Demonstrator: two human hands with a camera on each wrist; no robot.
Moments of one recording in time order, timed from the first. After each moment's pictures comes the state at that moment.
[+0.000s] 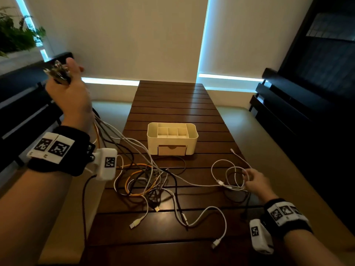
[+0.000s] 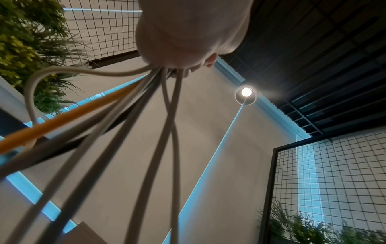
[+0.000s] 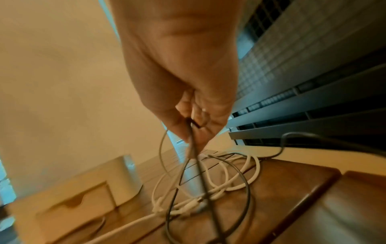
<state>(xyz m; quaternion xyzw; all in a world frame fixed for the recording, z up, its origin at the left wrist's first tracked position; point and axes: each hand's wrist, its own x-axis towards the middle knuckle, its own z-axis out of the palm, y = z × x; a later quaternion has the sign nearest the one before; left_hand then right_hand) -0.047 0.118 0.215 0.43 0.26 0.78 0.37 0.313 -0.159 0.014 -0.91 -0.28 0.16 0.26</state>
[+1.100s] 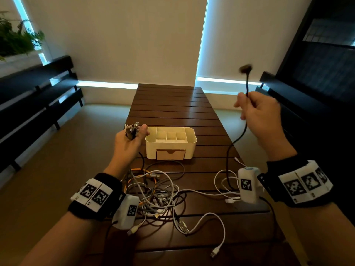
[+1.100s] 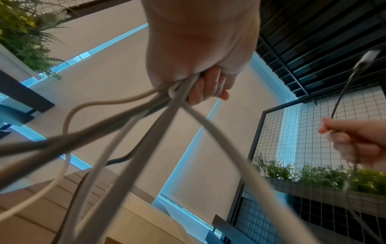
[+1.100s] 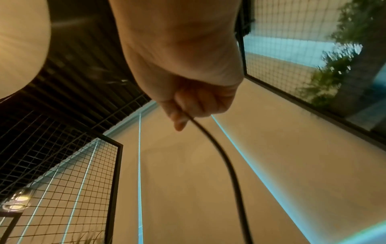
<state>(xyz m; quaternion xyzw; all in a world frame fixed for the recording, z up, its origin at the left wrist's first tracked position) 0.000 0.045 0.121 0.66 0.33 0.50 0.45 0.233 -0.107 0.227 -0.70 -0.48 -0.07 0.53</state>
